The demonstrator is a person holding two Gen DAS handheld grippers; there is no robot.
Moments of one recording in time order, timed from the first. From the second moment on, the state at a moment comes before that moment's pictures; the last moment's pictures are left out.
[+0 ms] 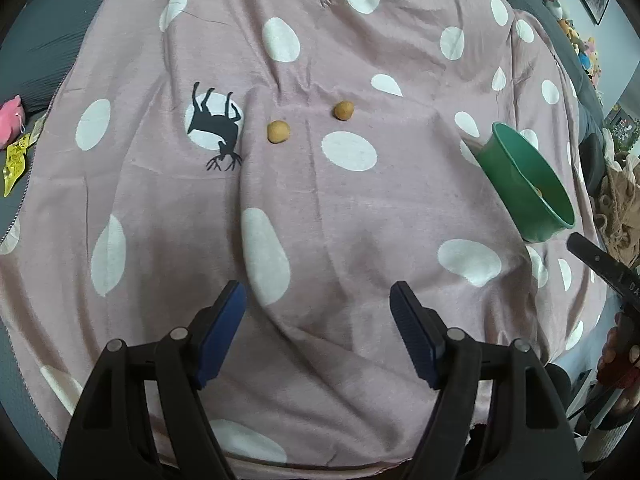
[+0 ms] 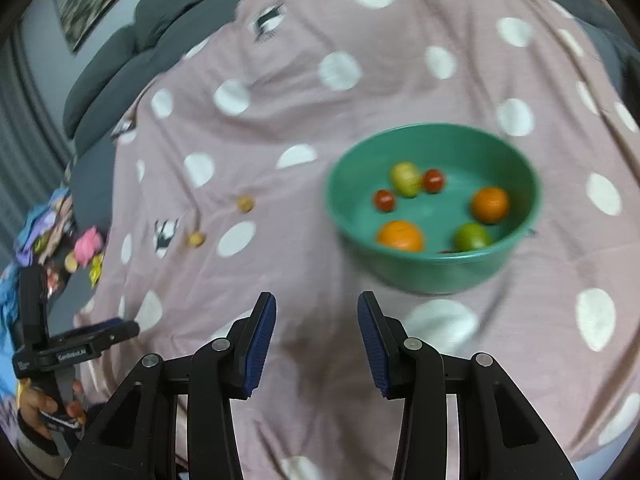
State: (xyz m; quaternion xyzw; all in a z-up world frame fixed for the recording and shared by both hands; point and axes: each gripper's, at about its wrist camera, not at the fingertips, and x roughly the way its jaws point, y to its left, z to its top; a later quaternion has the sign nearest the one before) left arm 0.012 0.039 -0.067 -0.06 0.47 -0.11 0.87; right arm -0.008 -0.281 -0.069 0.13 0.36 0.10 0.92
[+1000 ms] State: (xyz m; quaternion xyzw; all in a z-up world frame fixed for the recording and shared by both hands) left arm 0.170 0.025 -0.088 -0.05 0.47 -0.16 0.87; right arm 0.106 -0.189 -0.076 0.08 0.38 0.21 0.90
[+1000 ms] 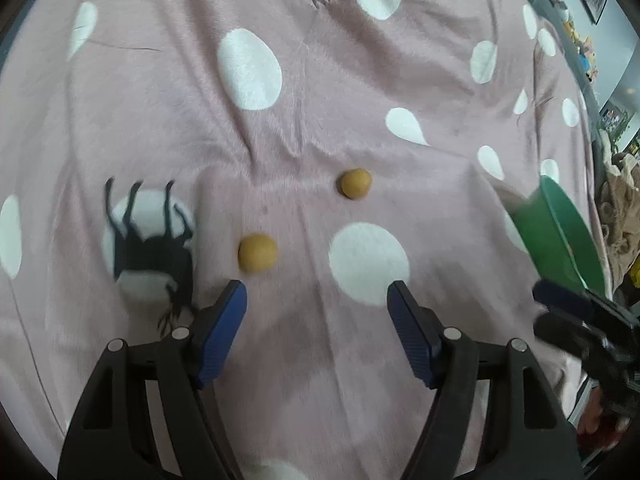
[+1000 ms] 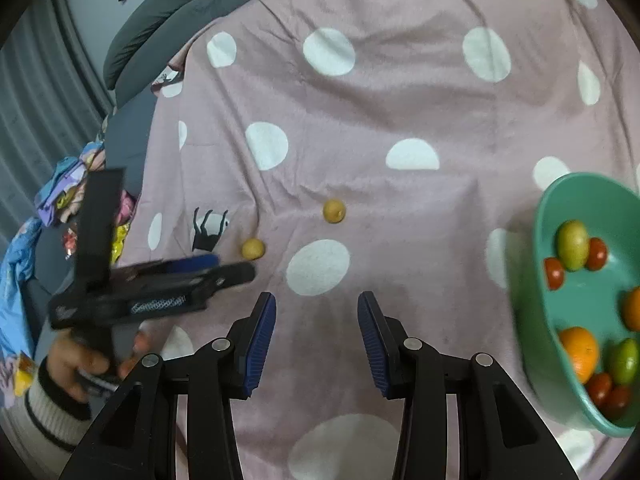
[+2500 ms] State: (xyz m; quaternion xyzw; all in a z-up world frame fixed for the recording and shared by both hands) left arm 0.197 0.012 -0.108 0.01 0.47 -0.17 0.87; right arm 0.130 -0.209 -0.102 0.11 0.40 0.21 0.88
